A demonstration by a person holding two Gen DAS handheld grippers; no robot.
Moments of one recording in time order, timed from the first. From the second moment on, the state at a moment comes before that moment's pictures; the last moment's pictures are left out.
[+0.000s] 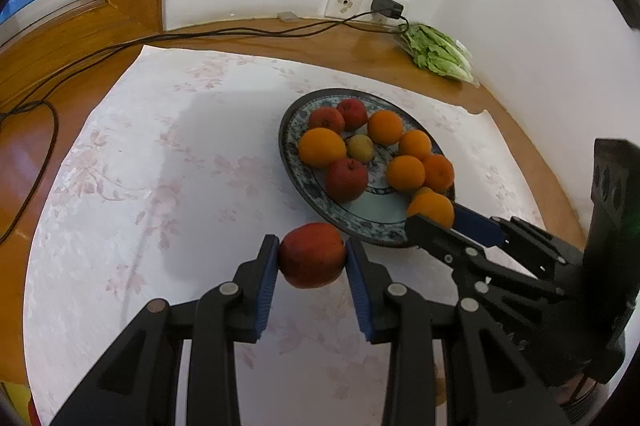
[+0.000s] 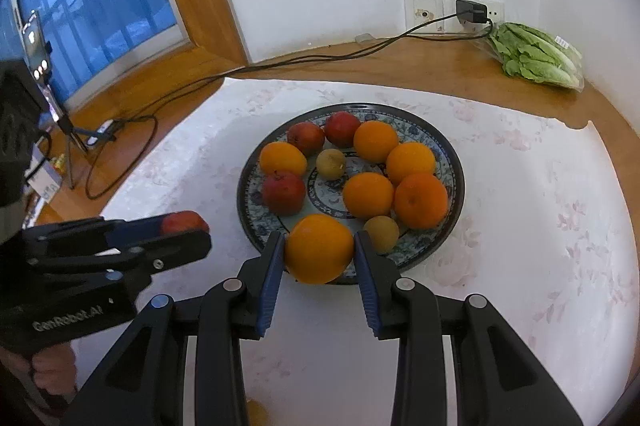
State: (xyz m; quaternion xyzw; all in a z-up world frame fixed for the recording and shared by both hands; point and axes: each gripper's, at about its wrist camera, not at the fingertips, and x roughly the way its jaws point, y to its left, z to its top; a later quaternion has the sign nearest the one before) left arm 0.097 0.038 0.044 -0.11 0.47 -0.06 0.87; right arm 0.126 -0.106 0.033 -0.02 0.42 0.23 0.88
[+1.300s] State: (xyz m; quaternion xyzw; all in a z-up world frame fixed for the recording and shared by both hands) left arm 0.137 -0.004 0.030 -0.04 0.46 -0.09 0.88; right arm 0.099 -0.162 0.041 0.05 0.42 0.18 0.89
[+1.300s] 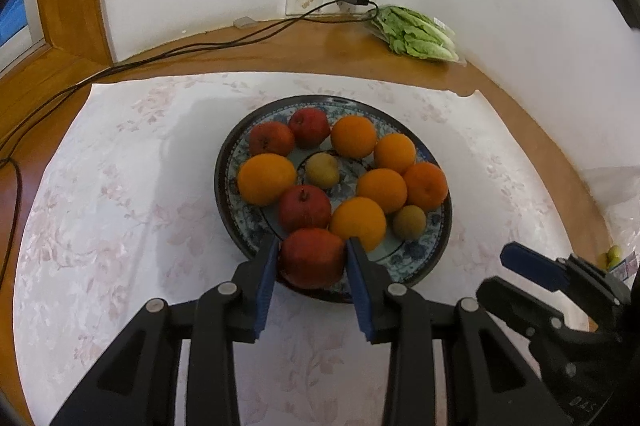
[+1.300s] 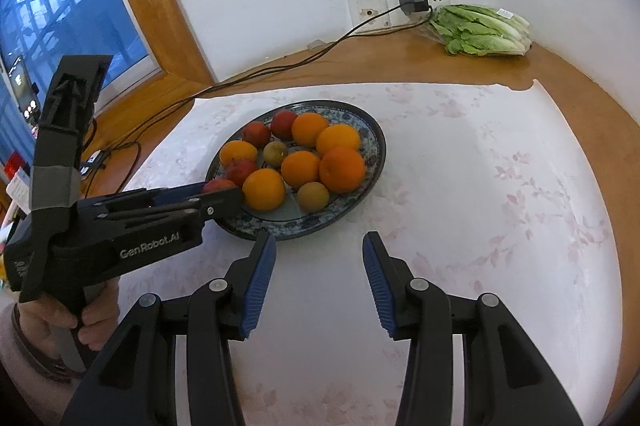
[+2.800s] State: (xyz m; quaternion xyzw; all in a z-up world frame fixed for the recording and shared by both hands) left arm 0.043 -0.040 0.032 -0.02 0.51 -0.14 0.85; right arm 0.054 -0.188 0.032 0.06 0.44 0.17 0.88
